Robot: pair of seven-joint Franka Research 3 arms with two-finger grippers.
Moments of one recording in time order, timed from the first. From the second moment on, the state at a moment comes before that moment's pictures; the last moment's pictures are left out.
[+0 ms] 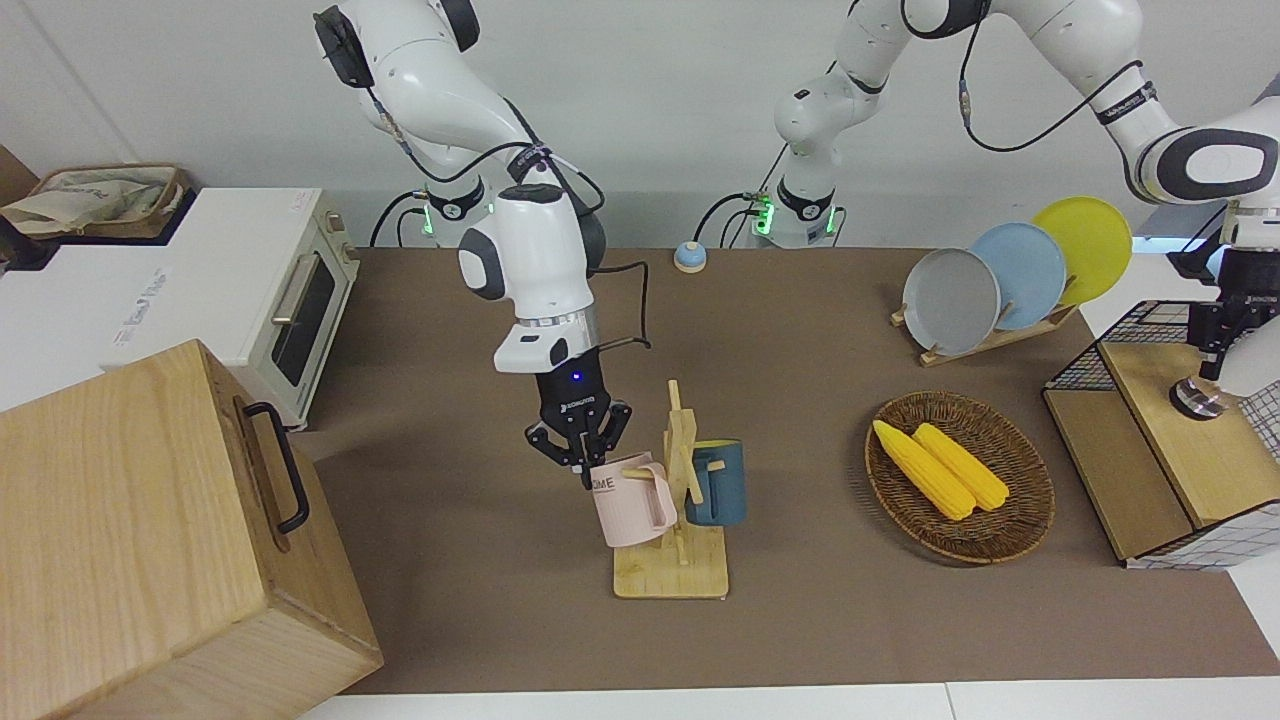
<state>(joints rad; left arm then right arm) 0.50 0.28 0.09 -1.71 -0.70 2.46 1.07 0.10 0.49 0.33 -1.56 -0.47 2.64 0.31</state>
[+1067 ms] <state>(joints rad) 0.49 0.28 0.09 -1.71 -0.70 2.48 1.01 0.07 0.49 0.33 -1.54 -0.39 2.58 0.32</state>
